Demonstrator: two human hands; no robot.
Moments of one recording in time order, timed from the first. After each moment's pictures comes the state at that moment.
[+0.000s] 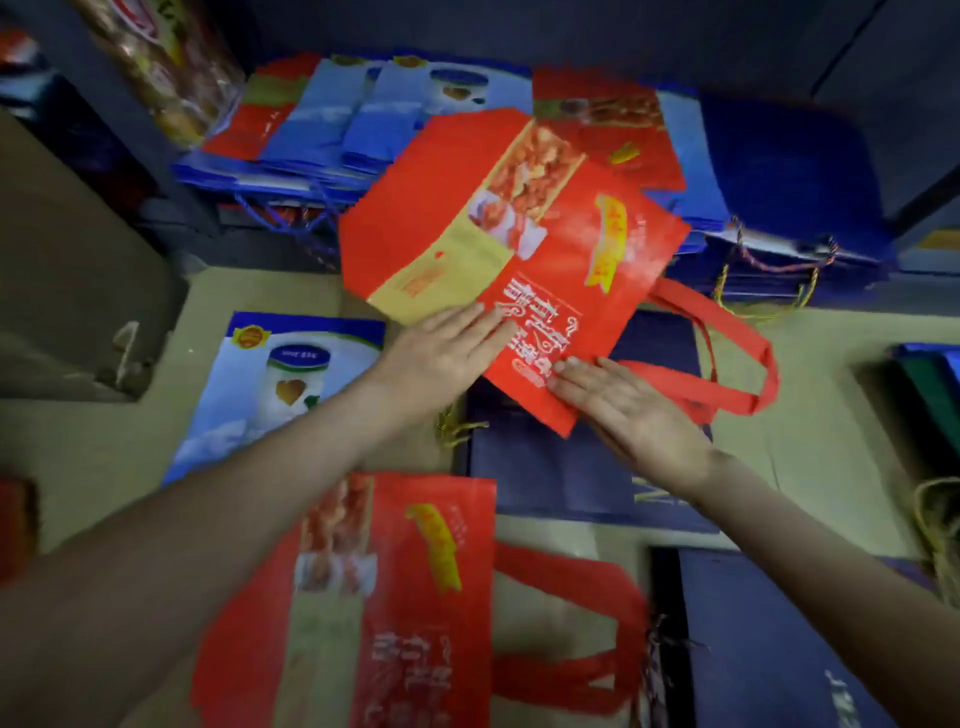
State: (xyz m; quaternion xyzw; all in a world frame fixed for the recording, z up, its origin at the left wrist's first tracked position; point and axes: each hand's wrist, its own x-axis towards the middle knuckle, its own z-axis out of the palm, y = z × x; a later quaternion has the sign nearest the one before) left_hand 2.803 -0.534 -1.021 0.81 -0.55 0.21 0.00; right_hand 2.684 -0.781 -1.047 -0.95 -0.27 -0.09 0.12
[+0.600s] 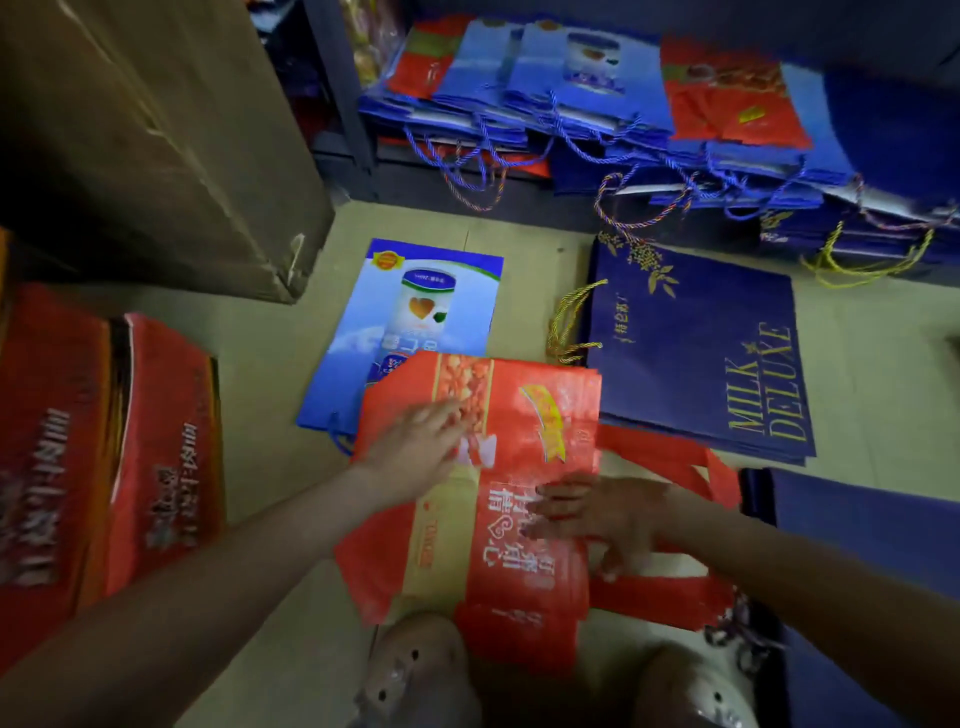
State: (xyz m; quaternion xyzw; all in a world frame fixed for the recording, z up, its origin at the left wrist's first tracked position) left_hand 2.652 -0.338 -1.078 0.91 -0.37 -0.15 0.03; right_hand 2.591 -0.615 -1.102 -0.79 -0.47 0.38 -0.04
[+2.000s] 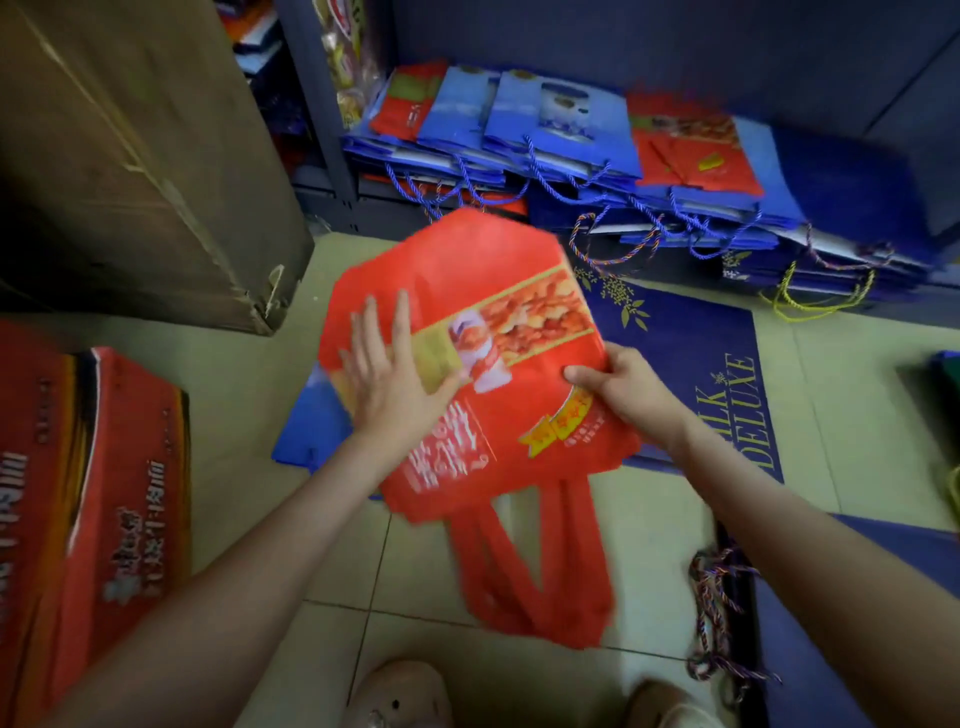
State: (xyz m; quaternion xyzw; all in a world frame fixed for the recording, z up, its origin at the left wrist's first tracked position) left_hand 2.710 -0.377 -1.037 0.96 -0.06 0.10 0.27; right_hand 2.676 -0.626 -1.010 -0.78 0.15 0.11 0.60
